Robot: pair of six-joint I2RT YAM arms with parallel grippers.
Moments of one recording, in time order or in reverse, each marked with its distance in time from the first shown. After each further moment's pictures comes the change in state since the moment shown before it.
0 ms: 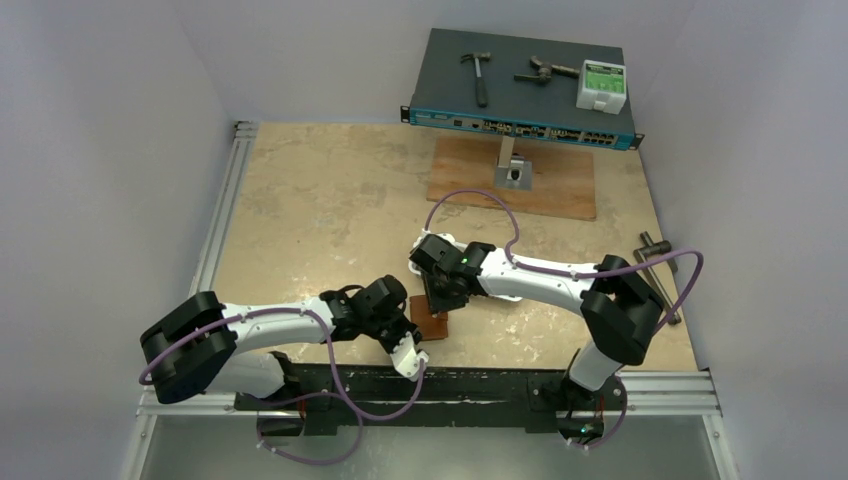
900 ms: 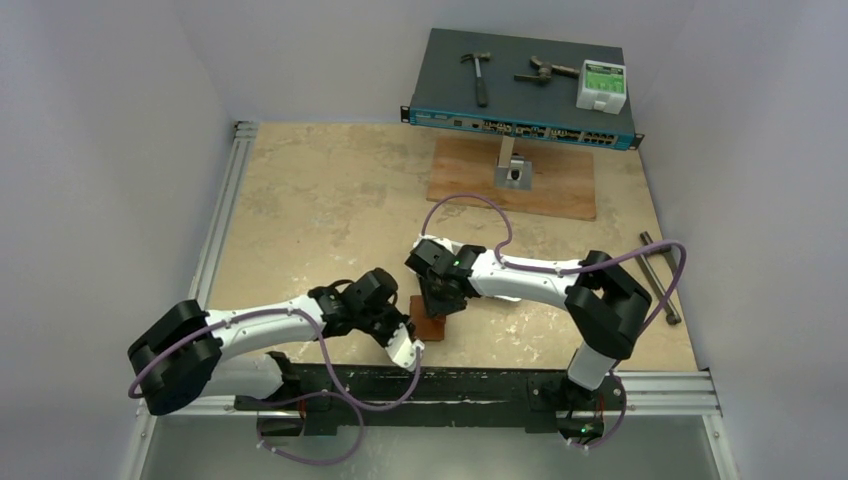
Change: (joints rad) left arm 0.077 -0.078 0.003 -0.087 0.007 -0.056; right arm 0.011 0.063 0.001 0.008 0.022 -0.005
